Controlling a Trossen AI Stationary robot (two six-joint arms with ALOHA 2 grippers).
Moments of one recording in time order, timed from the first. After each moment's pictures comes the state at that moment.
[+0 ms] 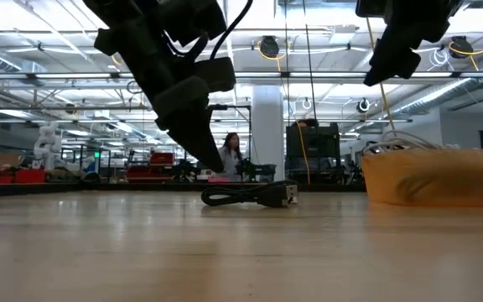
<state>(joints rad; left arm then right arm) -0.11 1.77 1.02 -0.22 -0.17 -0.19 0.22 1.09 0.81 -0.56 0.11 0.56</state>
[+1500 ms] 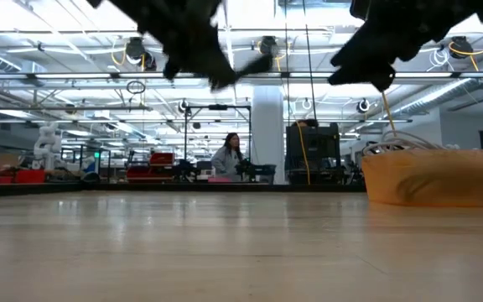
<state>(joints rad) -0.12 1.52 1.02 -0.12 -0.38 -0.34 0.25 1.09 0.59 -0.03 0.27 0.46</state>
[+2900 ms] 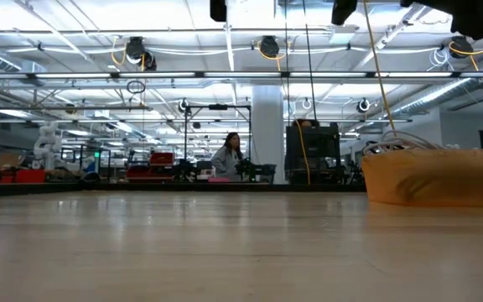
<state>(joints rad) -0.31 1.68 1.02 0.76 -0.38 -0.21 0.27 1.26 0.47 1.08 0.13 0.09</state>
